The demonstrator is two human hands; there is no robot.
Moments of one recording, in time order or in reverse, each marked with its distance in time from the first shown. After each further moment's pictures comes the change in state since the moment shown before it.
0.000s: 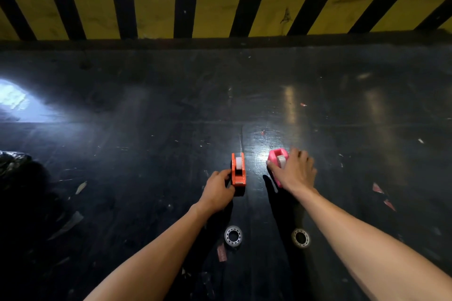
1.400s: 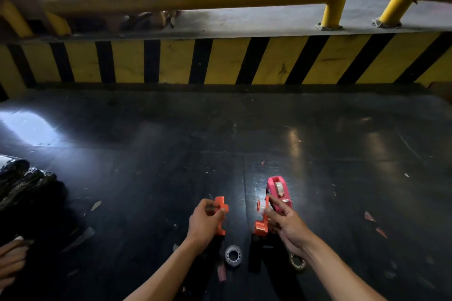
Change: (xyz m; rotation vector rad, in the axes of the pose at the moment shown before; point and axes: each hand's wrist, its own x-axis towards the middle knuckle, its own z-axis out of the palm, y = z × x) left_hand -0.070 -0.007 -0.017 -0.599 0.256 -0.160; right_hand -0.101 0.008 -0.029 1.347 -0.646 0.081
